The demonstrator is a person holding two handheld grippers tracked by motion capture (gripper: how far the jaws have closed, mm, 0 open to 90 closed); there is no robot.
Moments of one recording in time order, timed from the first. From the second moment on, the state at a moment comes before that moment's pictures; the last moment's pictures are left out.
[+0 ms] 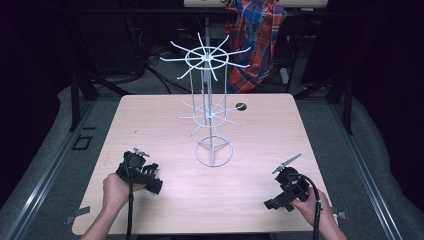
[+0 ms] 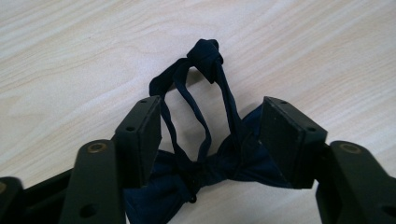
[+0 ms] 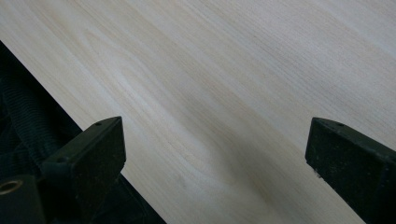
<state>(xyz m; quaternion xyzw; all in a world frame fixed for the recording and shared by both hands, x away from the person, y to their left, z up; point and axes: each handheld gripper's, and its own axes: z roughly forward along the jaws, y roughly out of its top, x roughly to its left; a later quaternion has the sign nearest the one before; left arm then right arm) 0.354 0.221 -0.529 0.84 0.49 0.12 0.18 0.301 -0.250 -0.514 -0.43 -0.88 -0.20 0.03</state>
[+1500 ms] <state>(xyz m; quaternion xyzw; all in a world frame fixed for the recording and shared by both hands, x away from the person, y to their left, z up) 0.342 0.235 -0.491 0.82 0.47 0.13 0.30 0.302 -0.252 -0.511 -0.43 -0.89 -0.18 0.02</state>
